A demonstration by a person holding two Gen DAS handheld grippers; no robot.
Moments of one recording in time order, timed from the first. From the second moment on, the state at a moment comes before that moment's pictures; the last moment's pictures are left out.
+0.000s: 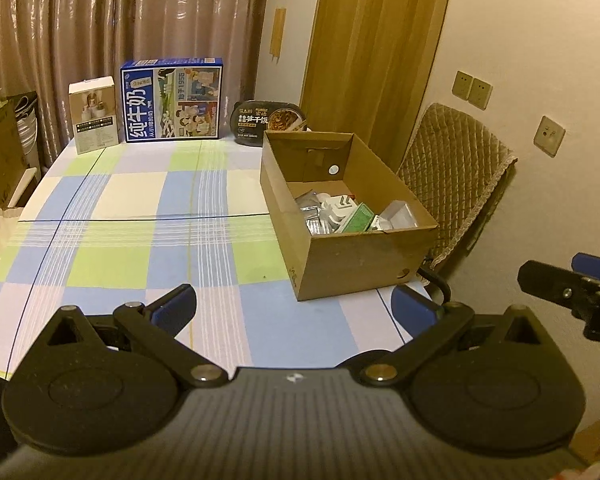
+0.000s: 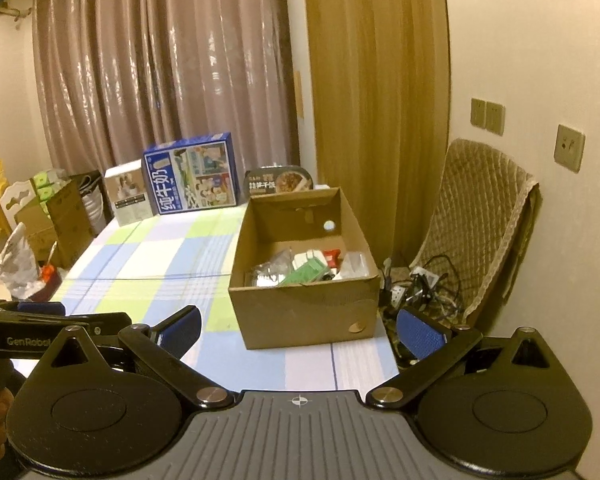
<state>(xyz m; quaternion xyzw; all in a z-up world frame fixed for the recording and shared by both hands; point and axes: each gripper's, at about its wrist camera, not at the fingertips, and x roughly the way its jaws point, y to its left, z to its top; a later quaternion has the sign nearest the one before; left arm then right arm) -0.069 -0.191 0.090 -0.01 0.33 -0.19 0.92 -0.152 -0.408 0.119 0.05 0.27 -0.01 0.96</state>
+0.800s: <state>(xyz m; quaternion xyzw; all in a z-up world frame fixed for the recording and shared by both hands) -0.065 -0.189 0.082 -0.02 0.34 -0.20 0.92 -0.150 -0.408 0.105 0.04 0.29 -0.01 0.95</state>
